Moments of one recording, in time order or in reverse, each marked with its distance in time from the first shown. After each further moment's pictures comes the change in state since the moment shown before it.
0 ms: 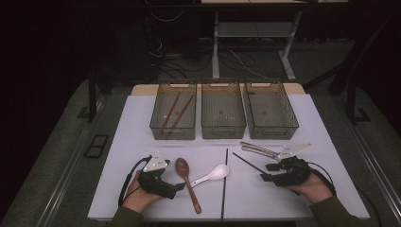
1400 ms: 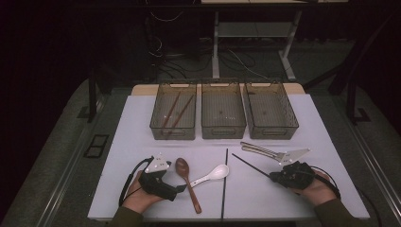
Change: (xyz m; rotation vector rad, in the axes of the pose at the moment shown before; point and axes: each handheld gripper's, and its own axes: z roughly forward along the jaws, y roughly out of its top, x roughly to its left) left arm -0.002 -0.001 0.003 0.023 -0.019 0.020; right arm -0.004 -0.014 0.000 0.108 -0.071 -0.101
